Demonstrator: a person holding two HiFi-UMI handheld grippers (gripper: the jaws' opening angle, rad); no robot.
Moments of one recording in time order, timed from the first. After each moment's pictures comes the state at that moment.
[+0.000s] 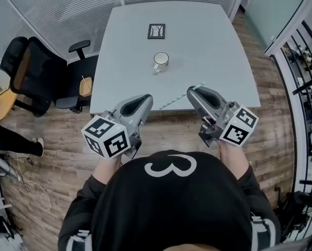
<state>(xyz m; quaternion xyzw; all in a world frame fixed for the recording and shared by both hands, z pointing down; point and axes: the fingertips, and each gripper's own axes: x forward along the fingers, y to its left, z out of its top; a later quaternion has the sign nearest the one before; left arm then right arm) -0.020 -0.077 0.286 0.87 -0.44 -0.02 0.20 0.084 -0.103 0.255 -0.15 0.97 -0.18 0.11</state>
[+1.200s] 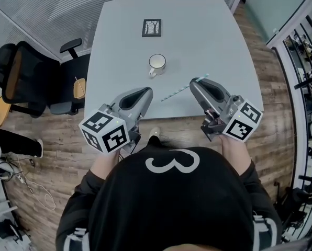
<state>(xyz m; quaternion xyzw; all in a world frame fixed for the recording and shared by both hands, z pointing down) -0.035 -0.157 0.300 0.88 -0.43 0.00 0.22 0.073 -0.183 0.264 -0.17 0.96 -0.19 0.11</state>
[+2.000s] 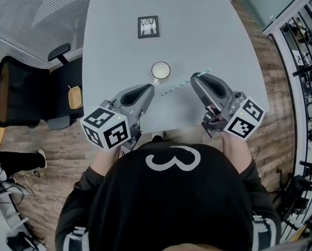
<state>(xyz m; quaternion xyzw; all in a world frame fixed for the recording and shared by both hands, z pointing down) -0.076 -0.254 0.336 0.89 -0.38 0.02 0.26 0.029 -0.274 0.285 -0.23 0.95 -0.20 0.10</state>
